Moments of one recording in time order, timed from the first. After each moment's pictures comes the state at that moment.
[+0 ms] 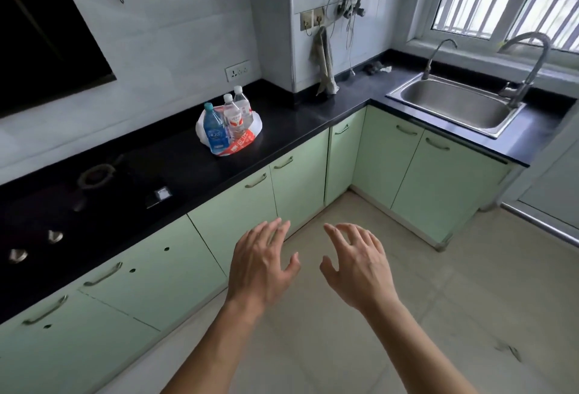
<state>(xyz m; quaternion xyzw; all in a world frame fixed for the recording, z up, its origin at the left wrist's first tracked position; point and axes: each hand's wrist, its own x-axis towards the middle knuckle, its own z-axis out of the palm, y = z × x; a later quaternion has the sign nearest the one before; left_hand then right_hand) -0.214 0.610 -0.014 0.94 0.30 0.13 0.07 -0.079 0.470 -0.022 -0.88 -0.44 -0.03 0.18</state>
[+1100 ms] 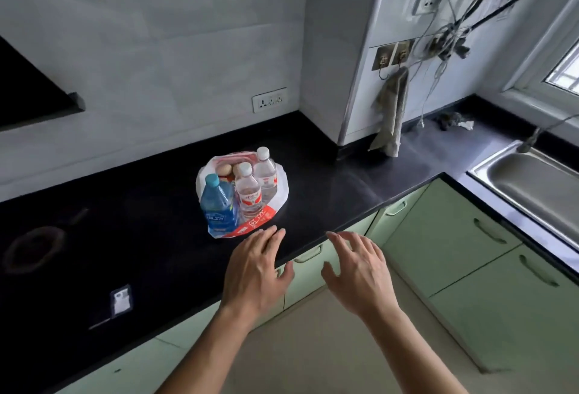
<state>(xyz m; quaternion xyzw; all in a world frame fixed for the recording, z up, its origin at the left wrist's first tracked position) 0.026 0.980 -0.051 0.91 0.37 0.15 0.12 0.193 0.855 -0.036 -0.85 -0.51 0.00 0.15</state>
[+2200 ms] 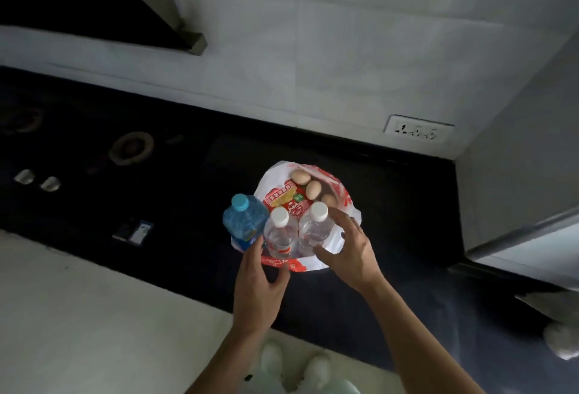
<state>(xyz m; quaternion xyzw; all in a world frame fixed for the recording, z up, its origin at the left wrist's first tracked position) 0.165 1.078 -0.112 0.50 0.74 0.39 0.24 0.340 1.176 -0.102 -0.54 -0.70 0.38 0.27</state>
